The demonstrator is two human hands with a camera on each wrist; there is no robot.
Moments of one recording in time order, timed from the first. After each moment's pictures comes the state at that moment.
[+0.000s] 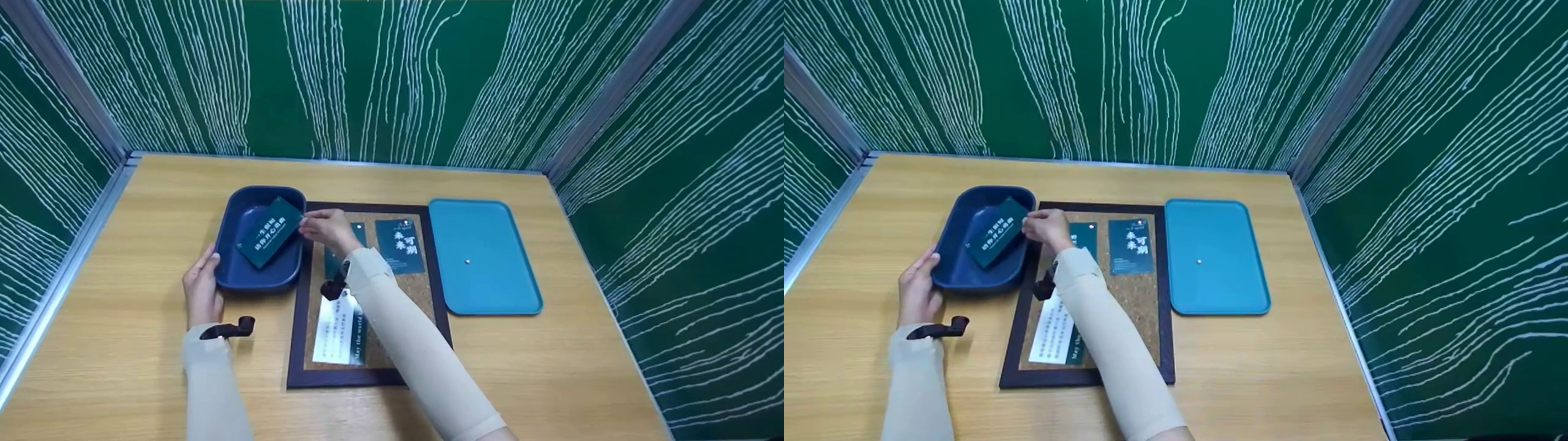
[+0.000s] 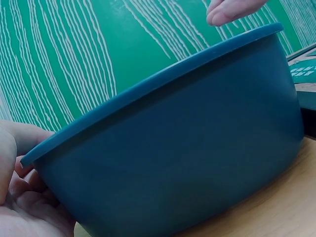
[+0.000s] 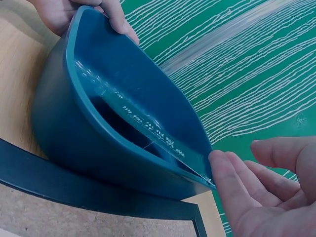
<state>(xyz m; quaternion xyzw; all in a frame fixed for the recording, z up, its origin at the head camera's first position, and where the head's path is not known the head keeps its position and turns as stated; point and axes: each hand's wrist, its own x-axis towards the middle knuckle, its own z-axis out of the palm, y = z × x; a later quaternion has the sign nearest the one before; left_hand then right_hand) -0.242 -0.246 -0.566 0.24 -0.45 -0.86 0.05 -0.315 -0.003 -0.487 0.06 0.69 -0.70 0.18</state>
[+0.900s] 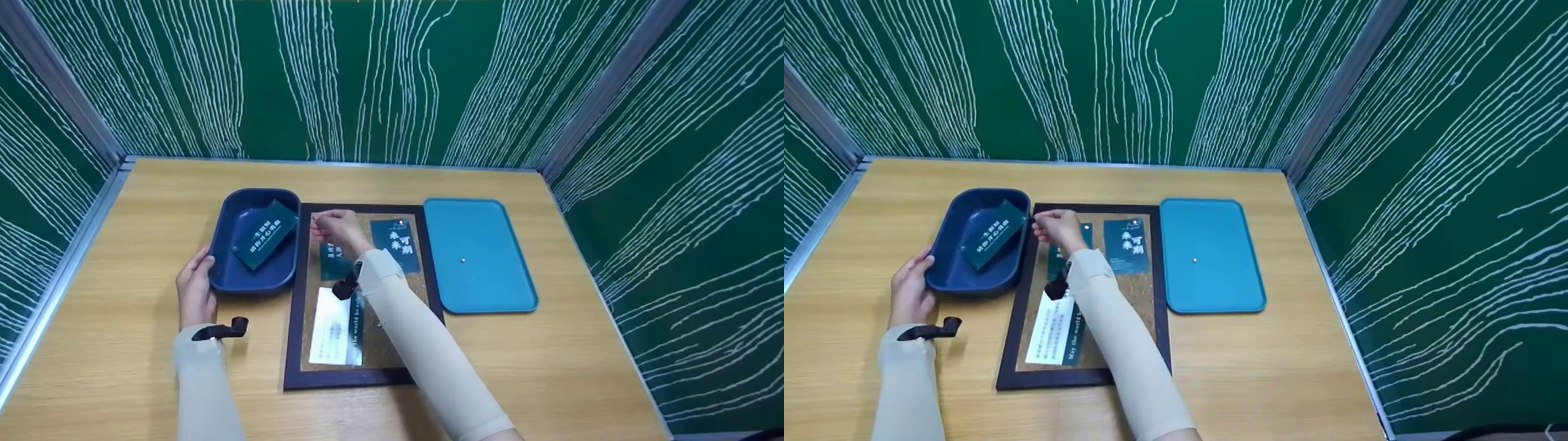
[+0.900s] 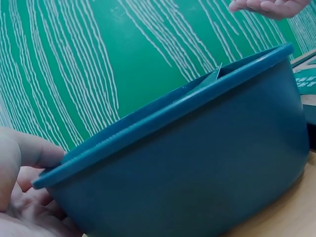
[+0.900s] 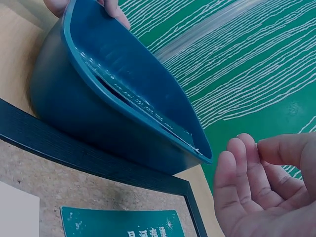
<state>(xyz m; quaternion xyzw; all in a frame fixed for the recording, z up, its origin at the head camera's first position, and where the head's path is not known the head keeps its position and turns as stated) -0.246 -0.248 -0.556 0.26 -0.47 -0.84 0.05 -0.319 0.026 -0.489 0.07 0.69 -0.70 0.19</state>
